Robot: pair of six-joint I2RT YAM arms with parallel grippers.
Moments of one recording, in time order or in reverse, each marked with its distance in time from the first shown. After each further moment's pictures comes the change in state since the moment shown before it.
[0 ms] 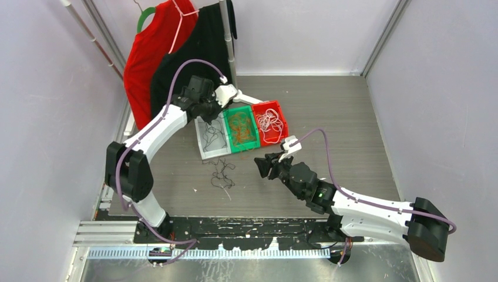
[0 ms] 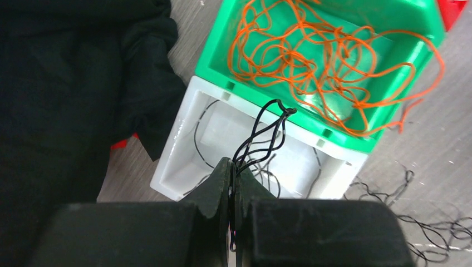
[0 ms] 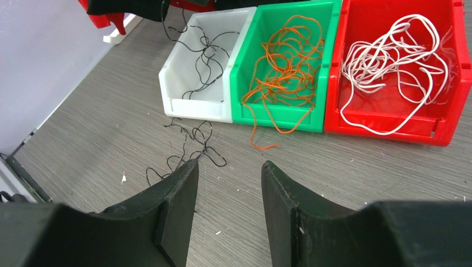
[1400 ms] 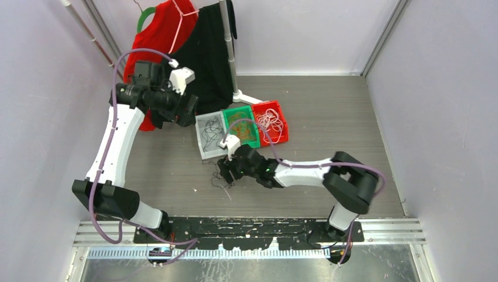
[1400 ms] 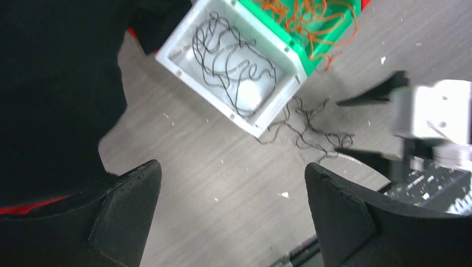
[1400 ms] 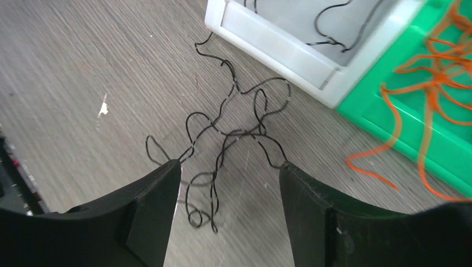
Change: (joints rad) left arm 0.243 -0.182 0.257 -0.499 0.197 -0.146; right arm -0.010 0.692 0.437 -0.141 -0.359 -0.190
